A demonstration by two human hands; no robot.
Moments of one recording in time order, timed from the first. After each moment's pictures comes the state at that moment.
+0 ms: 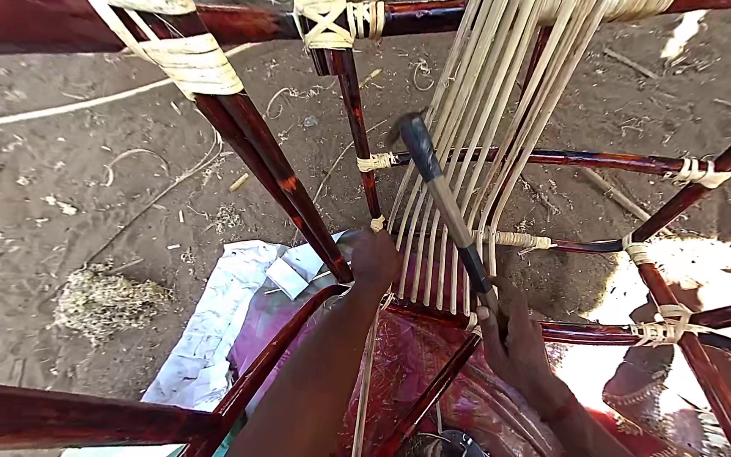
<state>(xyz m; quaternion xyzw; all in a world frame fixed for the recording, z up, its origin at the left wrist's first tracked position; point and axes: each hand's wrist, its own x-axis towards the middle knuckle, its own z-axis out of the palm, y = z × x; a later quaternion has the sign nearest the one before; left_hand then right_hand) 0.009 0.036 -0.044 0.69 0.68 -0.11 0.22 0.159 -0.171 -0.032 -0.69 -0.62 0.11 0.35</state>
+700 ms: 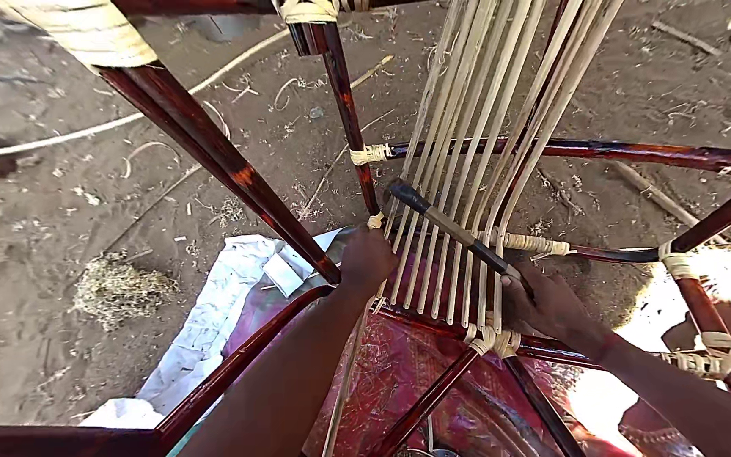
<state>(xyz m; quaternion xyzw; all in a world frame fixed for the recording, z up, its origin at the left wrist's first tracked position) 0.003 0.038 -0.054 0.72 0.66 -0.11 0.19 0.276 -0.116 -0.079 -0.68 -0.68 0.19 0.17</state>
